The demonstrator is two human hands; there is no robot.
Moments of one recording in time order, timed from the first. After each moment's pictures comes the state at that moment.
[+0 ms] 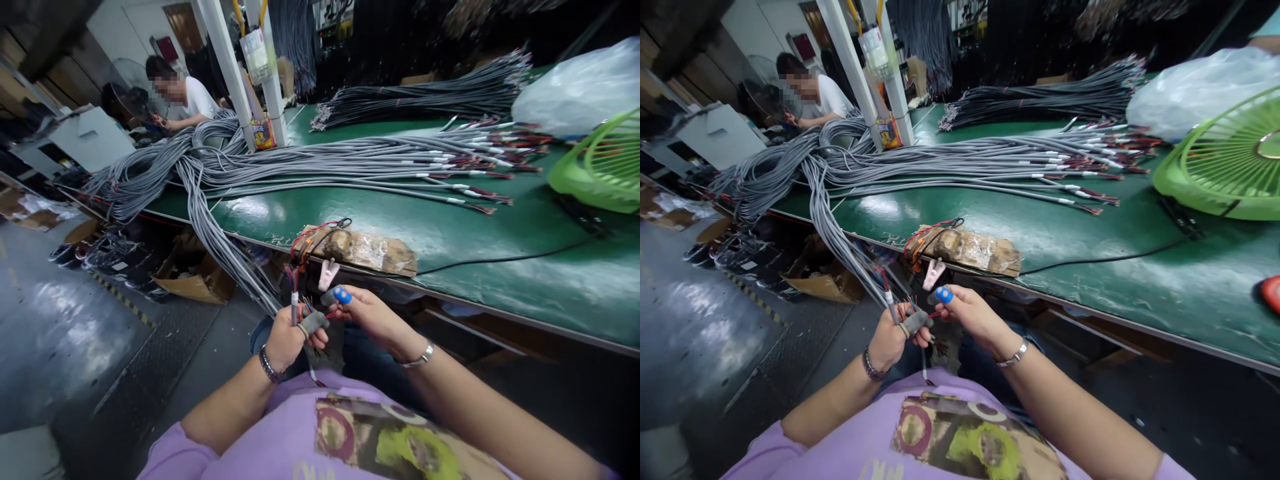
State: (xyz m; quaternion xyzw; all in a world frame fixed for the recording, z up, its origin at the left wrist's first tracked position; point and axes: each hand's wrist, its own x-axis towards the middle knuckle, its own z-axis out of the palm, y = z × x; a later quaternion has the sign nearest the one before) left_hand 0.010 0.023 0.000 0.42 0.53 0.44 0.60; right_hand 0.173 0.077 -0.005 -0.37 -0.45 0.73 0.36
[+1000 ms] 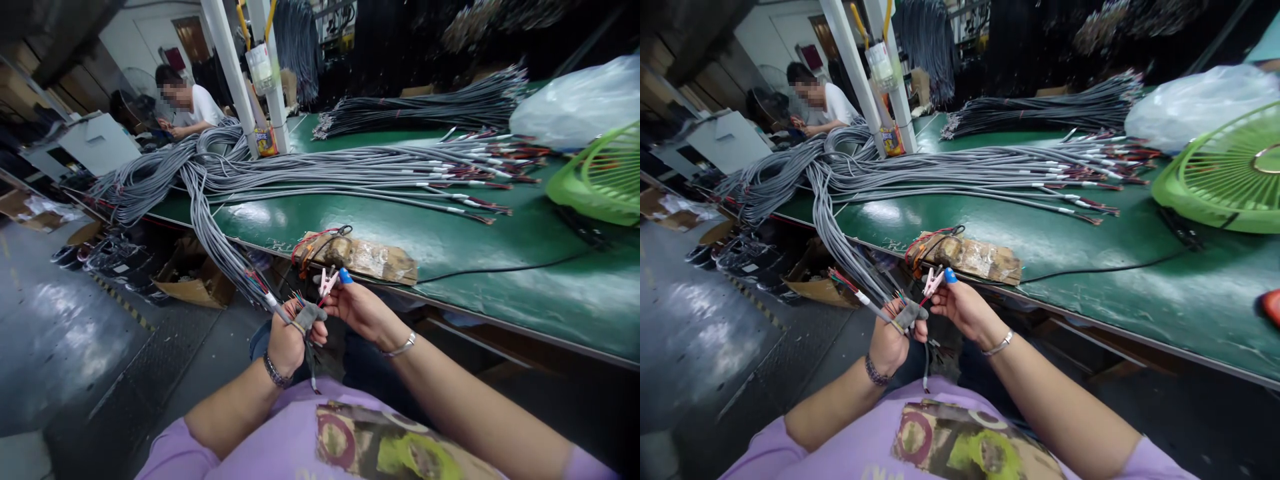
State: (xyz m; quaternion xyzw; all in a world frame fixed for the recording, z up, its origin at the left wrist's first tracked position) left_hand 0.025 0.029 0.010 0.36 0.48 0.57 0.56; right_hand 0.158 0.102 -0.004 -0.31 -0.27 0.82 0.40
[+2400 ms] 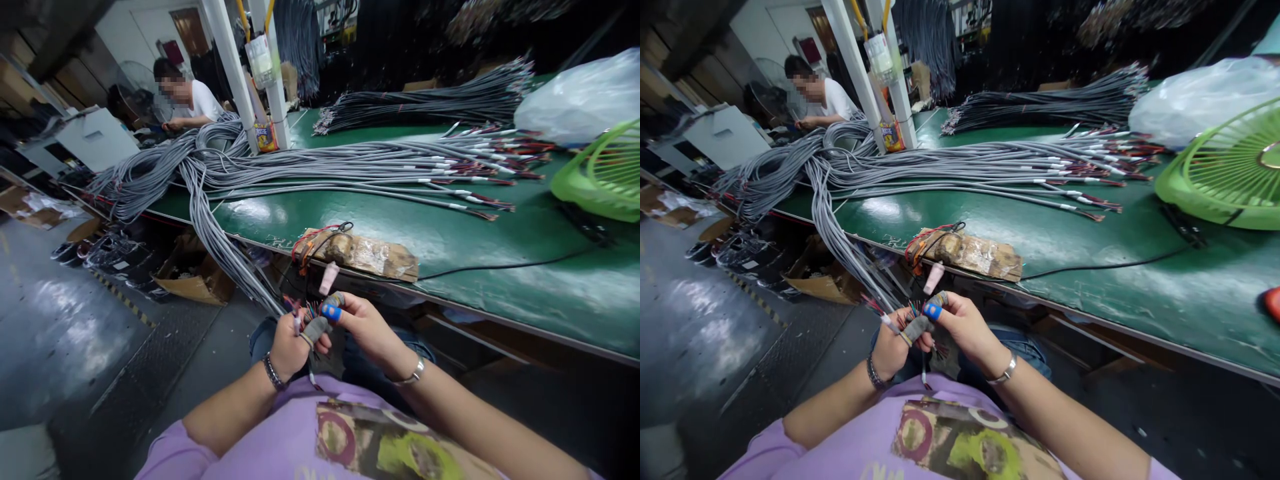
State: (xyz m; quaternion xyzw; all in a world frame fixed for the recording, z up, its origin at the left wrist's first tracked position) left_hand 0.018 0.017 0.001 0.44 0.51 0.48 0.57; right_hand 0.159 0.061 0.006 -0.32 -0.45 0.72 0.41
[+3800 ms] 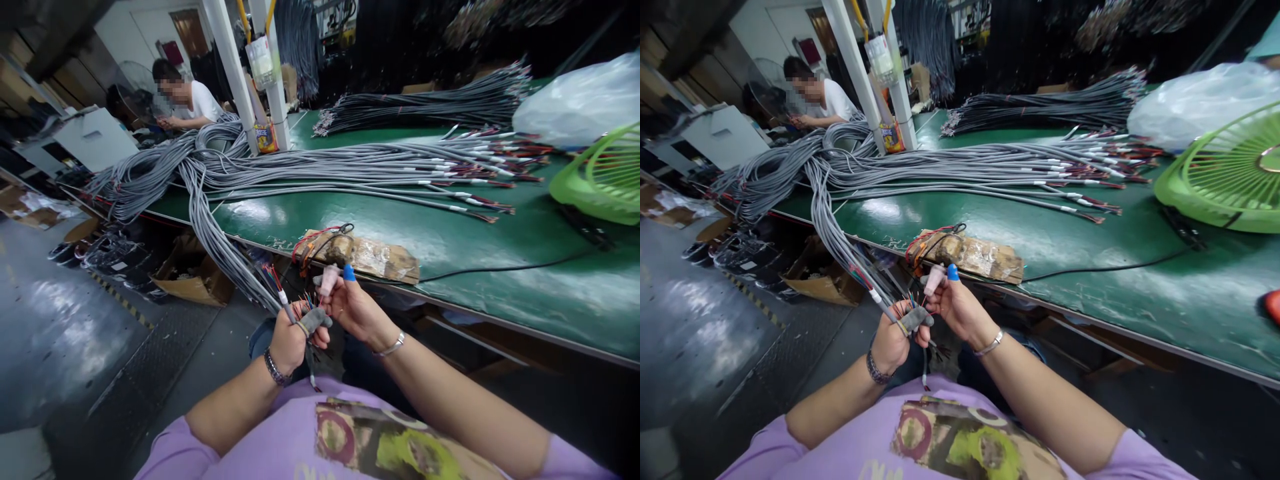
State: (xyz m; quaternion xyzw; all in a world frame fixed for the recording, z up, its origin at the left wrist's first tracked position) left_hand 0.021 0.029 0.002 0.37 0.48 0.53 0.60; right_hand 0.143 0.097 -0.006 -0.27 -0.24 0.83 0.43
